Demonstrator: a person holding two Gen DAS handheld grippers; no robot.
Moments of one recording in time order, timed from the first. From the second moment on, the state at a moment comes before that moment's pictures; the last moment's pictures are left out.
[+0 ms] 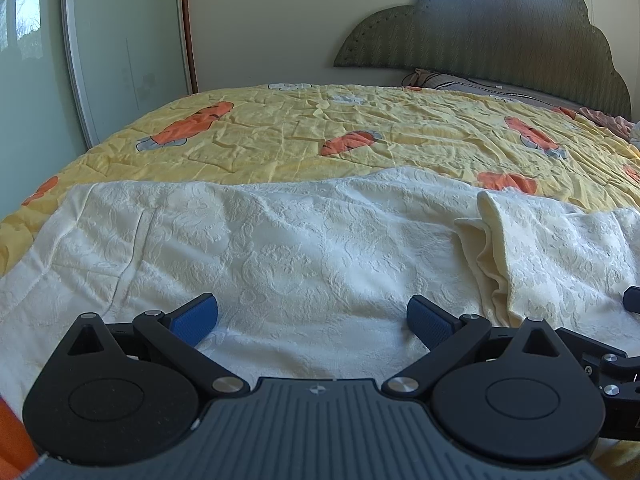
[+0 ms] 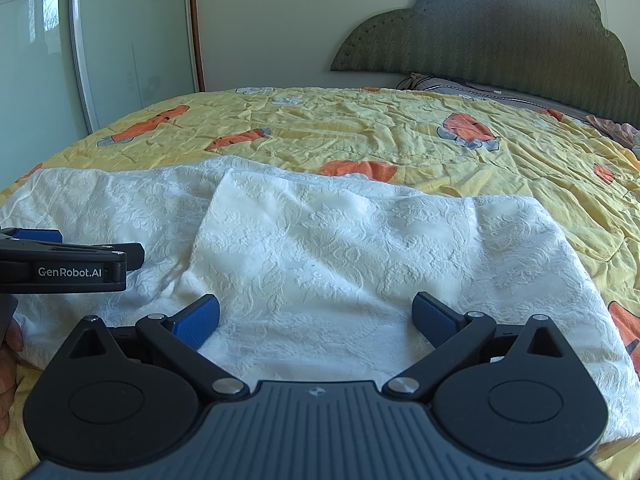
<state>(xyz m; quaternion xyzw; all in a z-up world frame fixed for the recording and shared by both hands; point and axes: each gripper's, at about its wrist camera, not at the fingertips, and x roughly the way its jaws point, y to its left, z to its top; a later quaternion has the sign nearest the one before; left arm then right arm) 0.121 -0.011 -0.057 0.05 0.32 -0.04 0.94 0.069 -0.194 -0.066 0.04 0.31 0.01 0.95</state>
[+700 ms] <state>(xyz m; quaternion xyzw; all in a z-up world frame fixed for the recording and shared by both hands) 0.100 0.018 -0.024 0.04 0.32 -0.04 0.95 0.053 -0.184 -0.043 0.00 0.29 0.01 0.96</state>
